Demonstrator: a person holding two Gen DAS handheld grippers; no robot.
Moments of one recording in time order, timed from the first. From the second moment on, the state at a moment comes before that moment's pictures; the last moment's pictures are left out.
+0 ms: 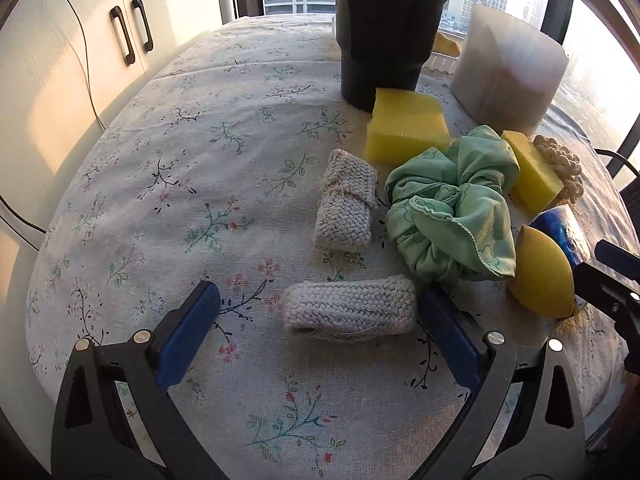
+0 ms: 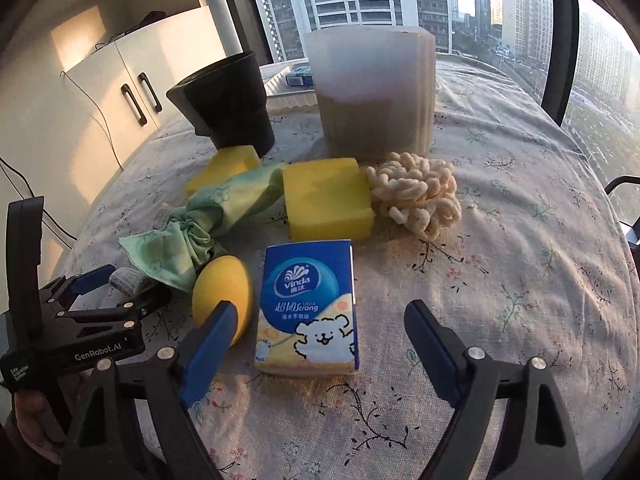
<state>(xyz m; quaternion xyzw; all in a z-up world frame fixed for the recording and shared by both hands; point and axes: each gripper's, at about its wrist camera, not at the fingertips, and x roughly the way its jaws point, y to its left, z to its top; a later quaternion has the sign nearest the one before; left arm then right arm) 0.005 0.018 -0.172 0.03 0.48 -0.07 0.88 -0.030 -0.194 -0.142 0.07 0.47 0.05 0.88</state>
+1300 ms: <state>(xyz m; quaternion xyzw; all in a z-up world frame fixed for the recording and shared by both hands) 0.000 0.016 -0.163 0.02 0.46 -0.09 0.88 -0.009 -0.200 -0.152 0.13 0.50 0.13 0.85</state>
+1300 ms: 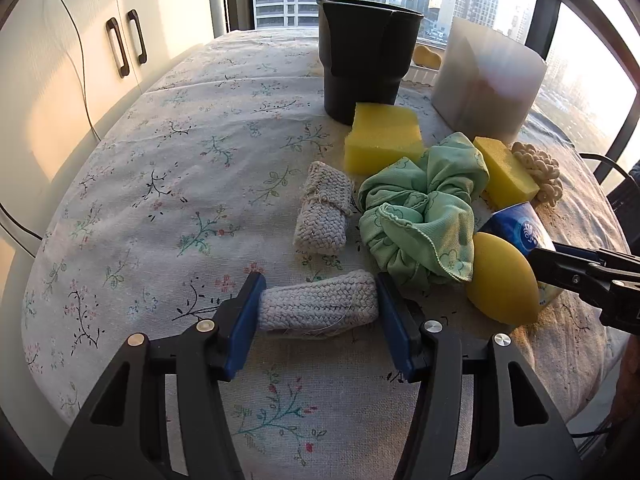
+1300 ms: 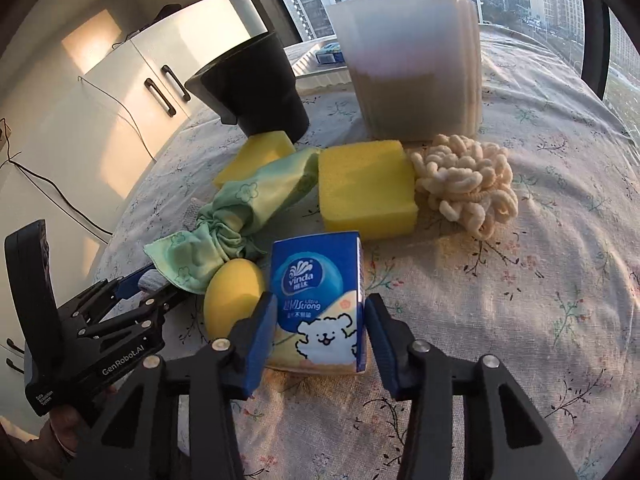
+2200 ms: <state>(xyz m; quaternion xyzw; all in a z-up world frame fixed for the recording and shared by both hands) -0.006 0.031 -0.129 0.03 0.42 -0.10 0.90 -0.048 -0.219 -0.124 0.07 0.48 0.06 0.87</state>
